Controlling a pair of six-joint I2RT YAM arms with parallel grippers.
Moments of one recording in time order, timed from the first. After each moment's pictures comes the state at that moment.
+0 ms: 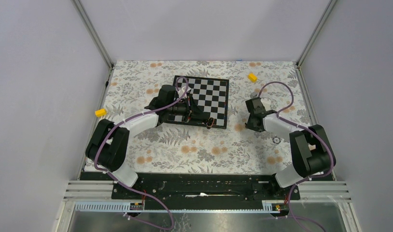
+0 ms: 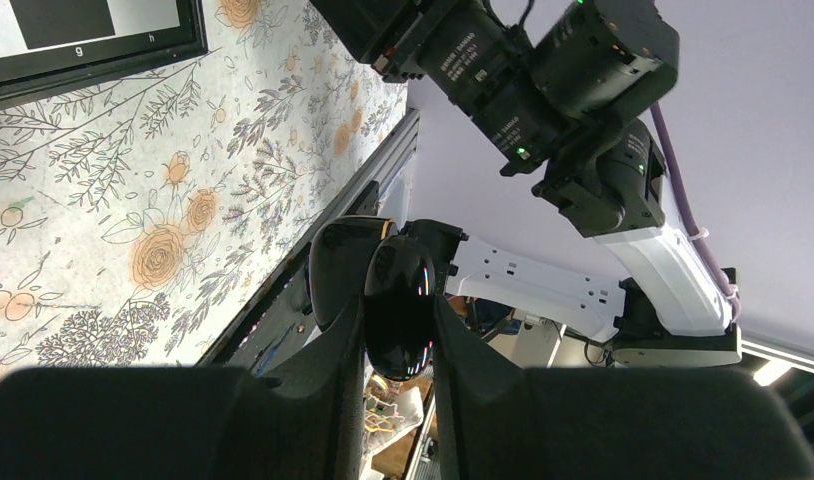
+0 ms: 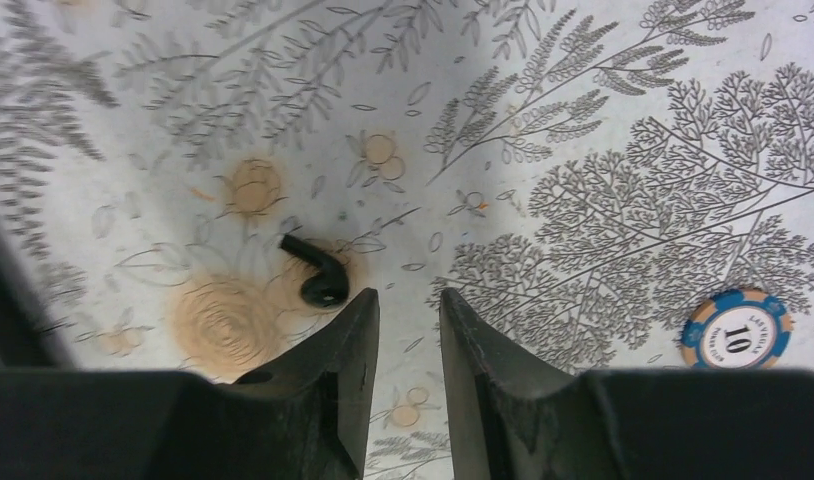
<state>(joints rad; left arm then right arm) -0.46 1.61 0.93 0.15 0.91 -1.17 0.32 1.56 0.79 -0.36 0.37 0.57</state>
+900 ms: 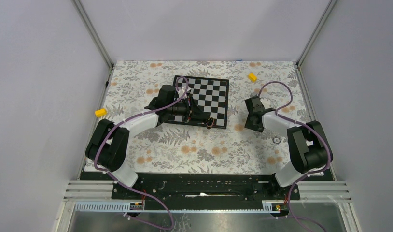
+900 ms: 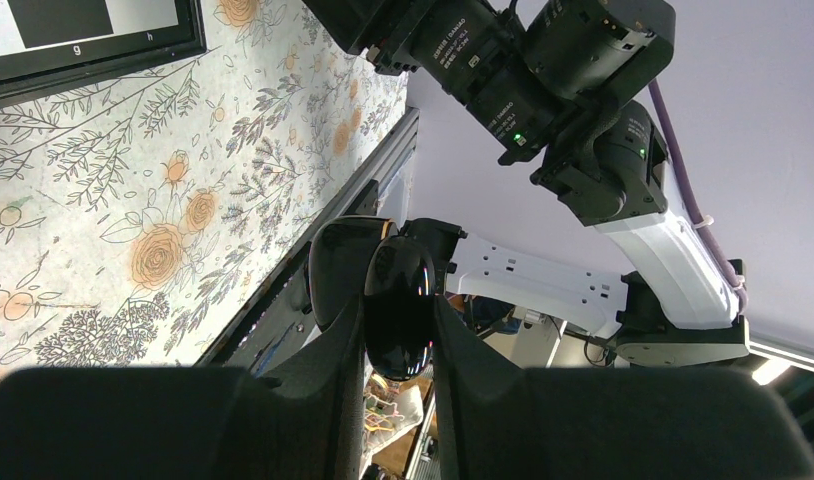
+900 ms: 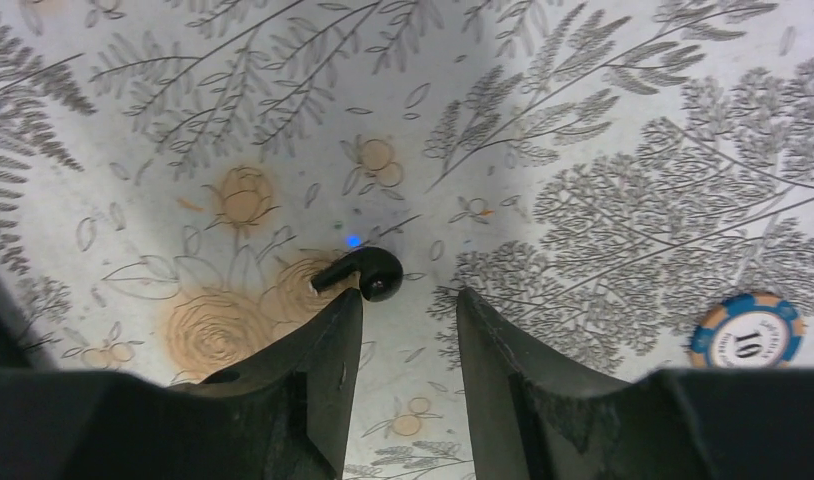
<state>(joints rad) -0.46 1.61 0.93 0.15 0.92 -1.17 0.31 1.59 0.82 -0.37 0.32 0.60</state>
